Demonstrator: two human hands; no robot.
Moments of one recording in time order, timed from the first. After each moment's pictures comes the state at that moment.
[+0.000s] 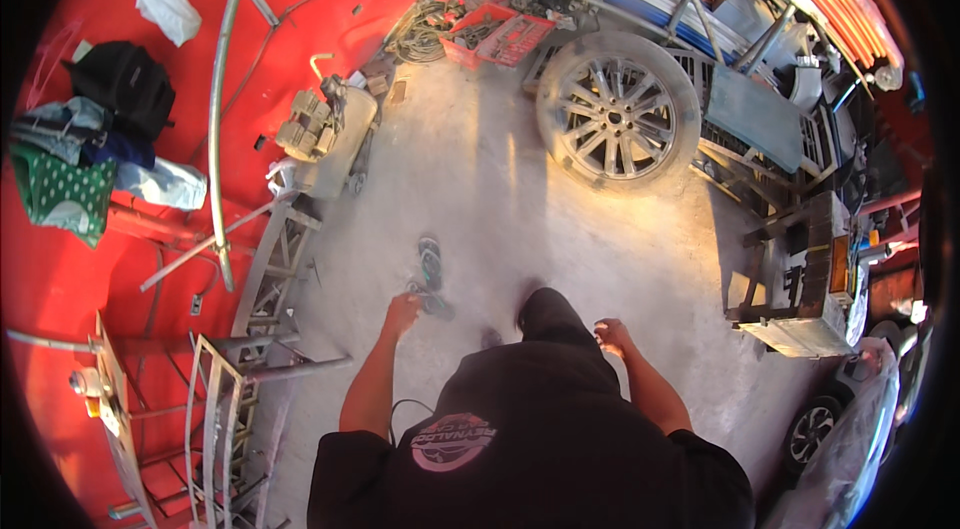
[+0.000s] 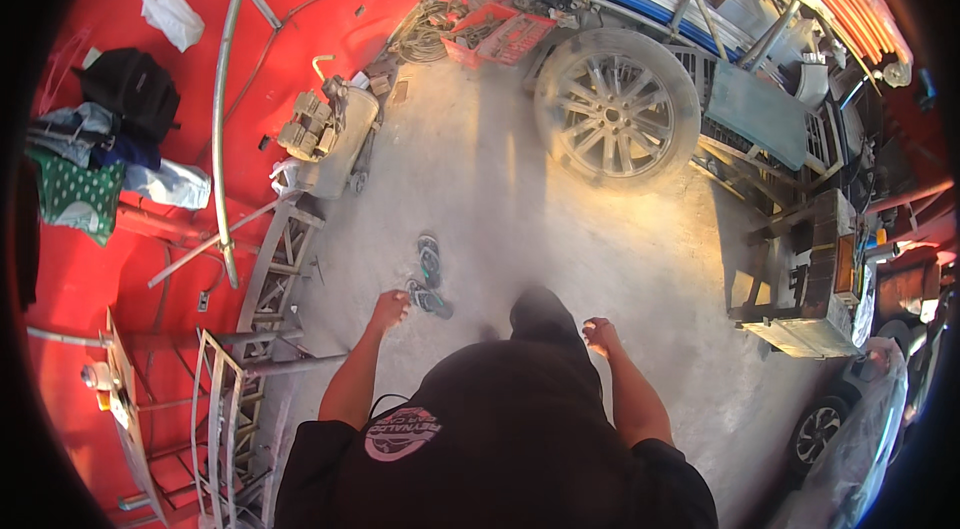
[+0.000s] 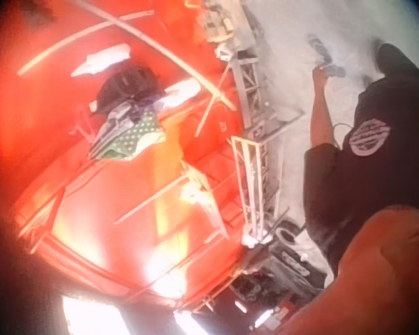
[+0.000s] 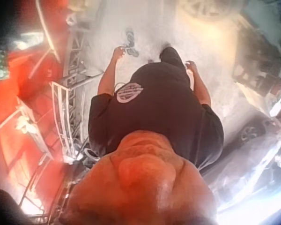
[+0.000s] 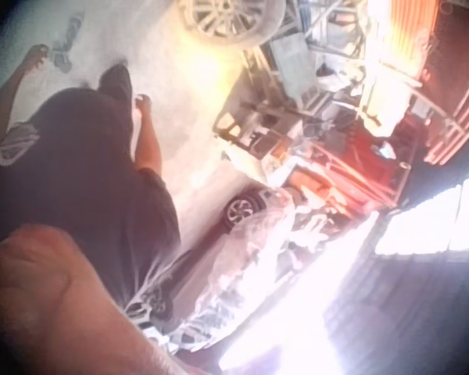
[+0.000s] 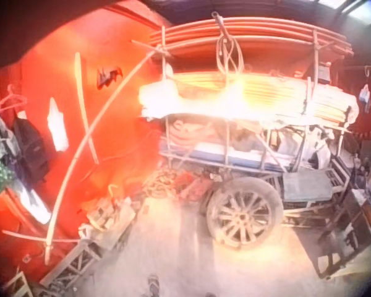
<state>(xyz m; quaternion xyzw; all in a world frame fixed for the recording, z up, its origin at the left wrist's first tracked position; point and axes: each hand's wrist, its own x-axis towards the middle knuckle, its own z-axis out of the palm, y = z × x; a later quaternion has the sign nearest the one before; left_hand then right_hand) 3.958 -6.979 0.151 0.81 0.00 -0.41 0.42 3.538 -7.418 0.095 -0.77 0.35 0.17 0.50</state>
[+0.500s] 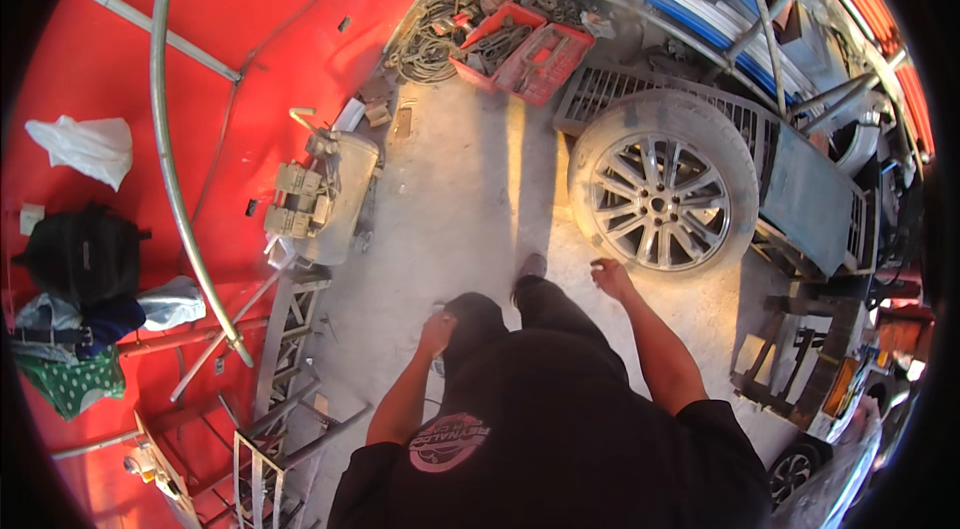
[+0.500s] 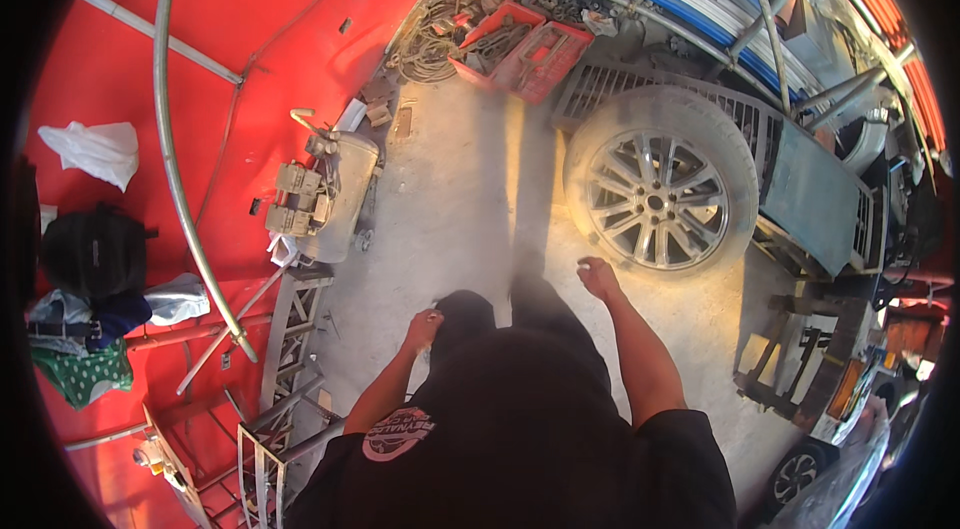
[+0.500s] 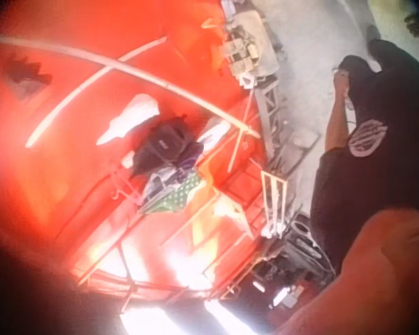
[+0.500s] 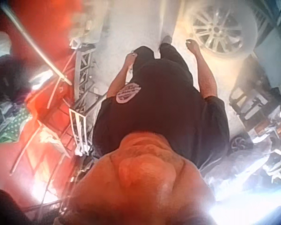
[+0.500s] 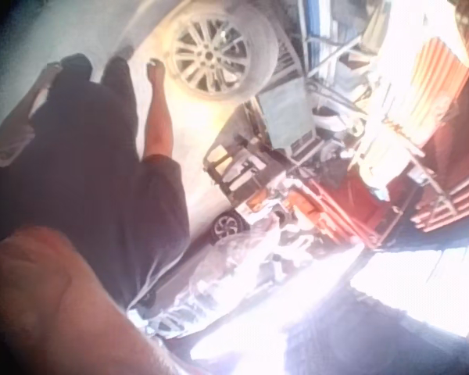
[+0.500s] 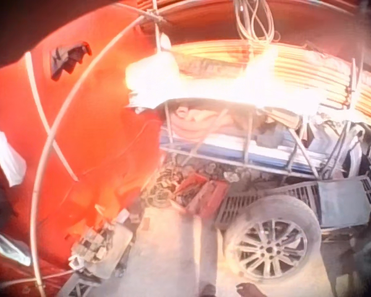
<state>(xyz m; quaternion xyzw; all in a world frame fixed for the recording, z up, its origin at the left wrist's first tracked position) 4.260 -7.280 0.129 0.87 -0.12 -0.35 0.33 4.071 -7.743 0.125 -0.81 0.35 0.12 0.45</state>
